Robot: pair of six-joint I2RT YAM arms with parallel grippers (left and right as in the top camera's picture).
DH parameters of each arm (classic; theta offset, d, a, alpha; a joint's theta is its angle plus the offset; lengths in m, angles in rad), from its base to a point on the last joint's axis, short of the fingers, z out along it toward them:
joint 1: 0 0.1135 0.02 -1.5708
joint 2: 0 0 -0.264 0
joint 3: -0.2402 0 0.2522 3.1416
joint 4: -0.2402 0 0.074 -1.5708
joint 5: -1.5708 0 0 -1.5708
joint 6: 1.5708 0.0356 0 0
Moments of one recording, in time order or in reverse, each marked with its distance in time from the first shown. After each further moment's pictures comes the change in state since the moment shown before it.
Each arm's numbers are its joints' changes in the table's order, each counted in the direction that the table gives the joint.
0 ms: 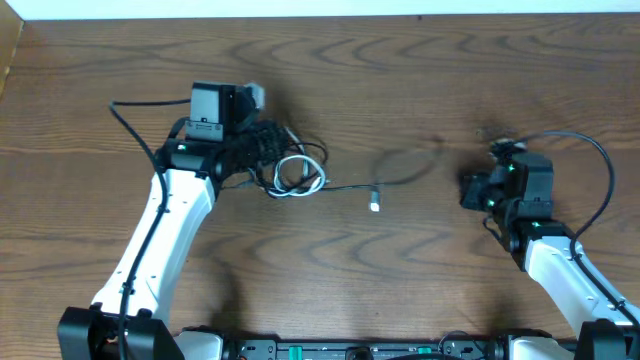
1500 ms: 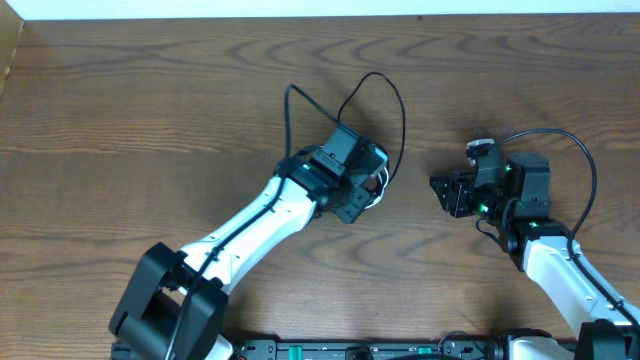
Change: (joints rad) left arm -0.513 0.206 0.003 -0.006 0.323 0.517; right arm 0.018 0.000 0.000 -0.008 0.246 -0.127
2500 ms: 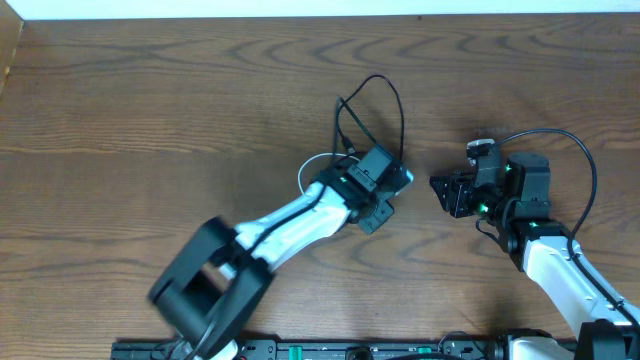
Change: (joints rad) left arm -0.109 0.151 -0.002 0.132 0.051 0.006; right arm 0.000 0.000 0.000 0.000 -0.002 0.000
